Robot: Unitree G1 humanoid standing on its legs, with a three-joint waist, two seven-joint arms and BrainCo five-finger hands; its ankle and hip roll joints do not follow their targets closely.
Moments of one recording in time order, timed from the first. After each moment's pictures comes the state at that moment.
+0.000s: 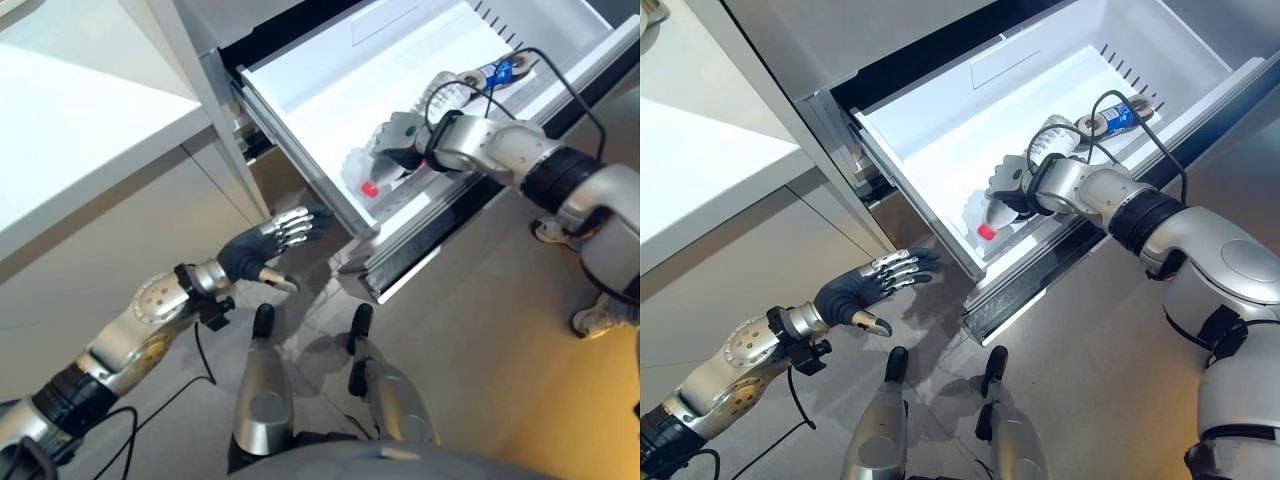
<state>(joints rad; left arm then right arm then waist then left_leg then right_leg) -0.14 0.95 -0.45 -0.25 -0.82 -0.22 -0.39 -1.45 -0.75 1.30 0.68 -0.74 -0.31 0.09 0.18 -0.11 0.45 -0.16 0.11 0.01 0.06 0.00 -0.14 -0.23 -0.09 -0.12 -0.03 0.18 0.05</state>
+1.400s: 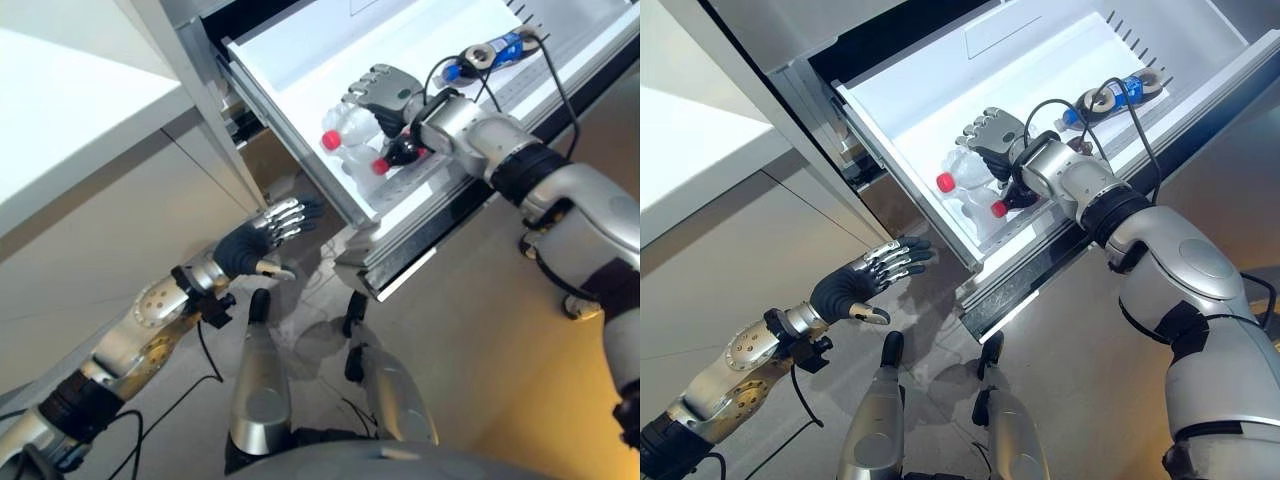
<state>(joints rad) -0.13 0.90 -0.41 -0.25 -0.82 -0.22 -0.34 -1.46 -0.59 1.13 0.88 -0.69 -0.19 -0.10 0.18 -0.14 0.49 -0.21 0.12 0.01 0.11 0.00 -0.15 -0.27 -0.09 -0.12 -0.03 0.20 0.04</state>
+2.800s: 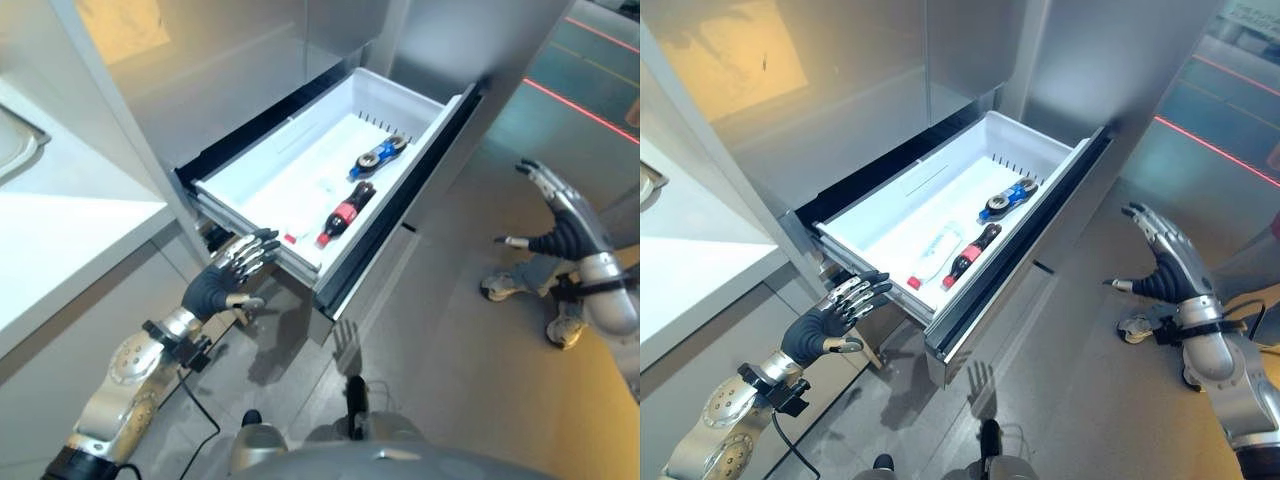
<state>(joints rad) 0.25 0.68 -0.13 -0.21 -0.69 -0.21 -0.40 0.15 -0.78 -0.16 -0.01 -0.32 -0.31 -0.18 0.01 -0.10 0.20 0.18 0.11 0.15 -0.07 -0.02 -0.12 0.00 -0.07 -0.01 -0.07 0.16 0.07</state>
